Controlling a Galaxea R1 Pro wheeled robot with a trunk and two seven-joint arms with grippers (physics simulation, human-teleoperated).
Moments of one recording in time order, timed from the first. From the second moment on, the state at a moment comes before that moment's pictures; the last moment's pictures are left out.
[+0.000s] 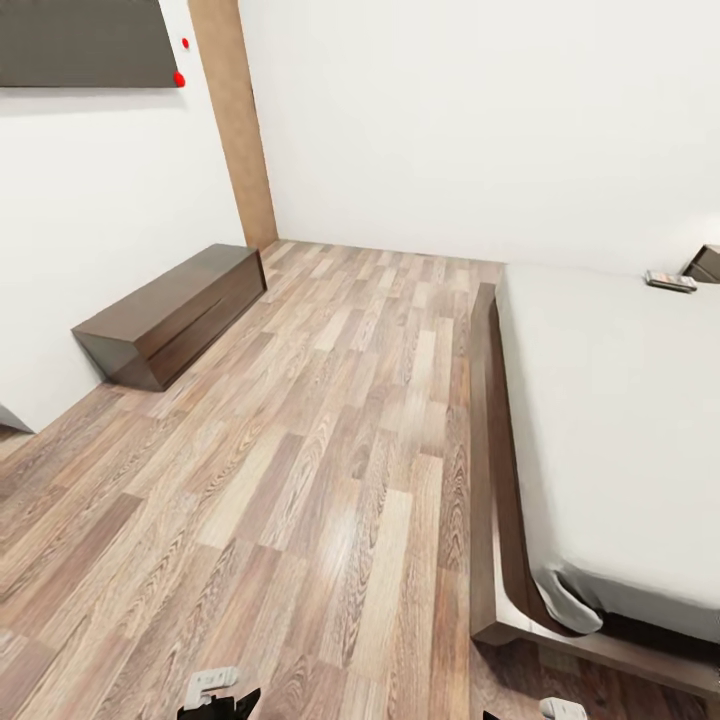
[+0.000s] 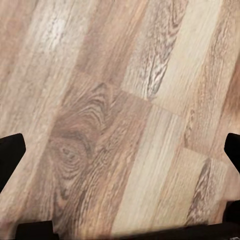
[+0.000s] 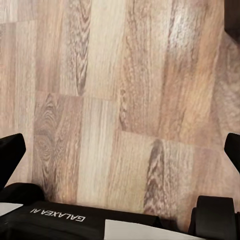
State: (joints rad) left arm -0.46 0.10 0.42 -0.02 -0.16 -0.23 -0.48; right arm -0.23 -0.19 -0.08 -0.38 -0.31 0.00 0.63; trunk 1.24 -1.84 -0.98
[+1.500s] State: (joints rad) left arm -0.46 0.10 0.42 -0.02 -0.16 -0.23 -0.48; right arm -0.23 -0.19 -0.07 -0.38 -0.31 0.00 0.63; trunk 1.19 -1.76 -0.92
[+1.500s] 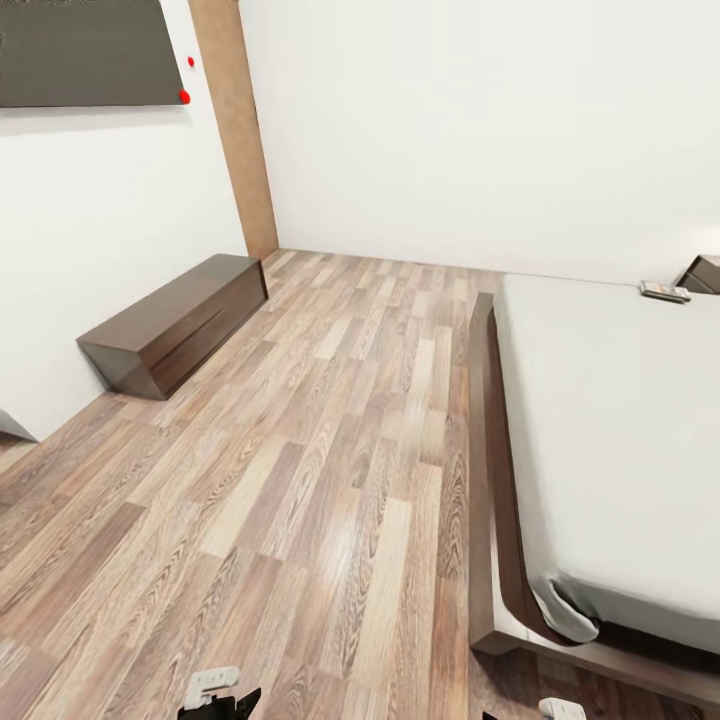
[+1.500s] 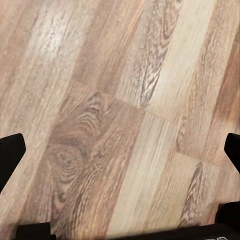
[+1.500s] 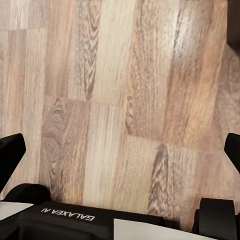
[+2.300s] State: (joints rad) left arm -0.46 0.10 0.42 -0.02 -0.16 -0.23 -0.48; right arm -0.23 -0.19 -0.07 -0.38 -0.31 0.00 0.63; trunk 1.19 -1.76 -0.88
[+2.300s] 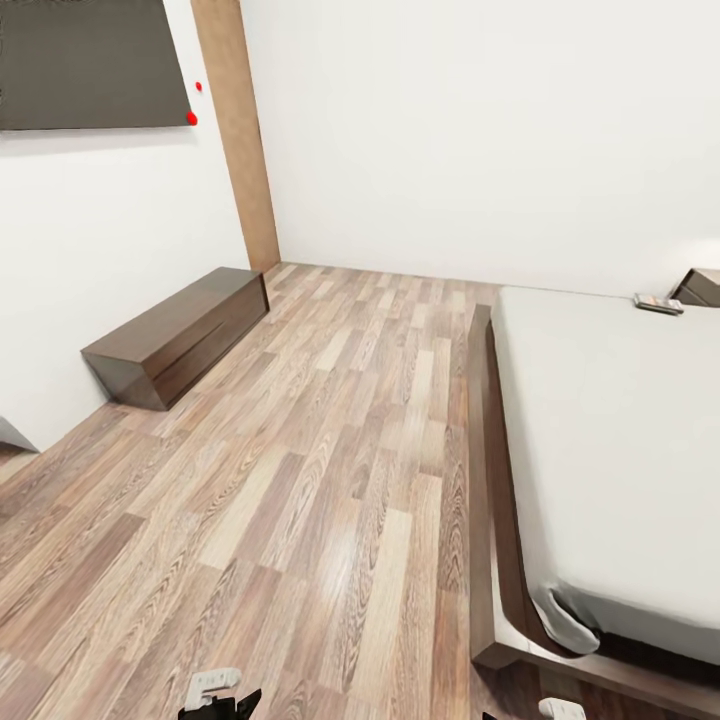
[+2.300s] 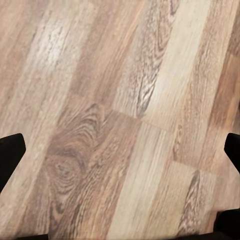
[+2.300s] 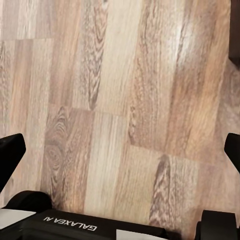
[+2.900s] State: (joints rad) left arm -0.46 0.10 0.42 -0.02 -0.16 -0.23 -0.48; right arm -0.23 -0.19 -0.07 -0.39 -0.31 0.00 0.63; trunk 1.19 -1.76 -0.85
